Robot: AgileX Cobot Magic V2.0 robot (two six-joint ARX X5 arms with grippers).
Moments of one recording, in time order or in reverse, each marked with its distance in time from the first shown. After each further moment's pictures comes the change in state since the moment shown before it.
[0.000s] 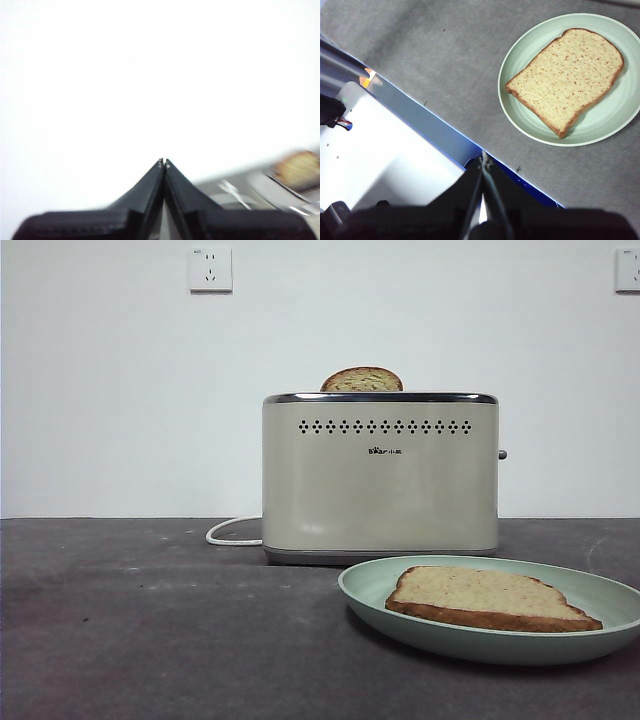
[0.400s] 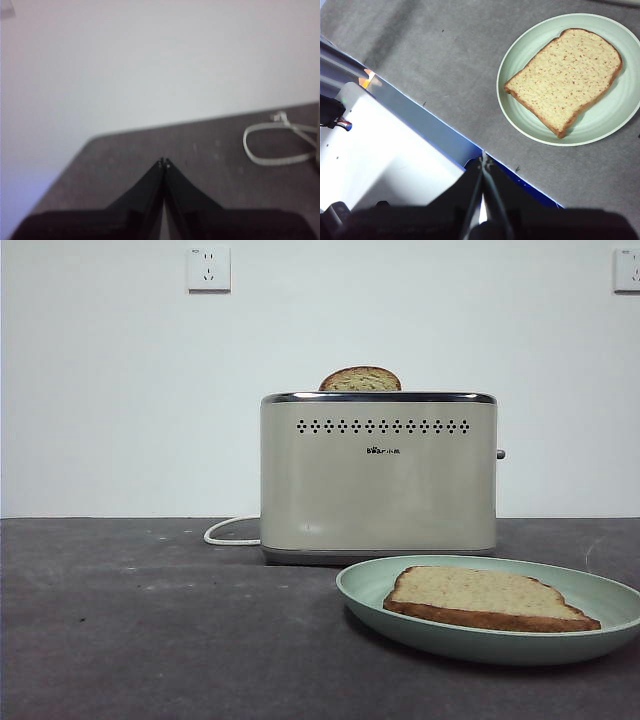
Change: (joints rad) left arm 0.194 -0.244 -0.628 0.233 -0.001 -0.029; right arm 0.000 0.000 0.000 0.000 0.000 0.000
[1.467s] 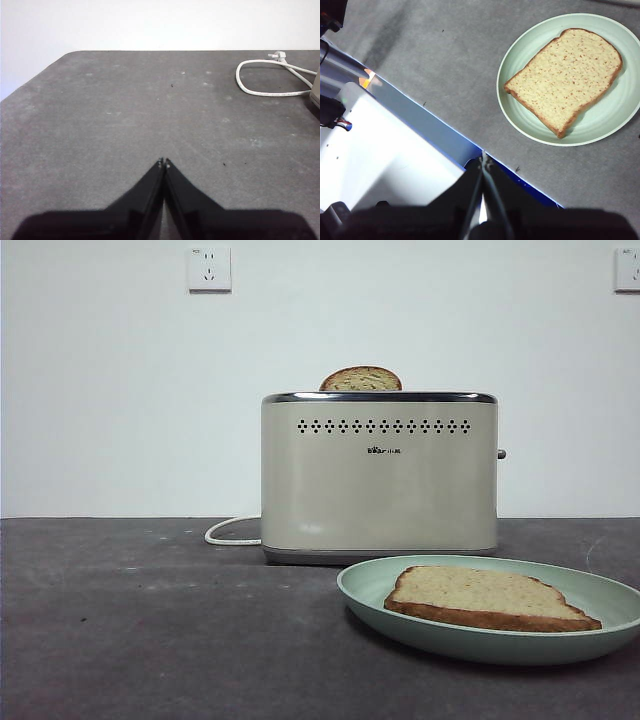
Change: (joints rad) left arm 0.003 -0.145 -0.214 -0.136 -0.002 -0.159; right arm 0.000 0.000 0.000 0.000 0.000 0.000
